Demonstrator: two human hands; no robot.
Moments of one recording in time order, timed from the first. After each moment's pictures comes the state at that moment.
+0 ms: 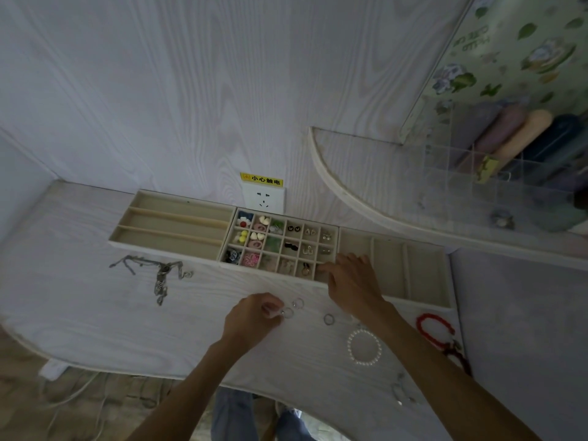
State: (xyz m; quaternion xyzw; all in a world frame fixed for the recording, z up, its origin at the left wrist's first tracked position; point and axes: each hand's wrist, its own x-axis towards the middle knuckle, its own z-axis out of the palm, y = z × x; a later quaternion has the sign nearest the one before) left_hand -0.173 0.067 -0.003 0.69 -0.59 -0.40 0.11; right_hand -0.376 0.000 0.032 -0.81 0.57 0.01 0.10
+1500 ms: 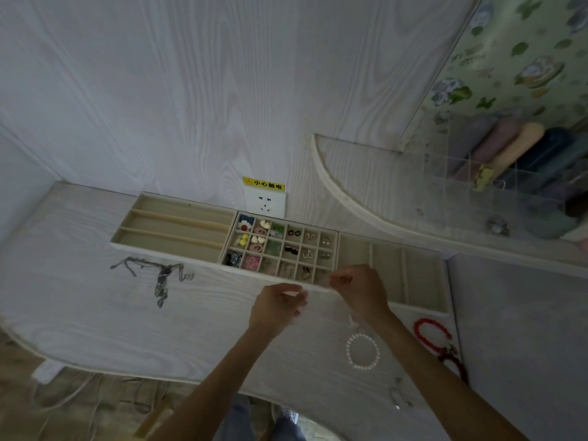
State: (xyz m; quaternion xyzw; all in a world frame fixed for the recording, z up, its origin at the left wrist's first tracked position) left_hand -0.214 0.053 0.030 0.69 -0.42 -0.53 0.25; right_hand -0.382 0.009 0.043 -0.61 0.69 -0.18 0.33
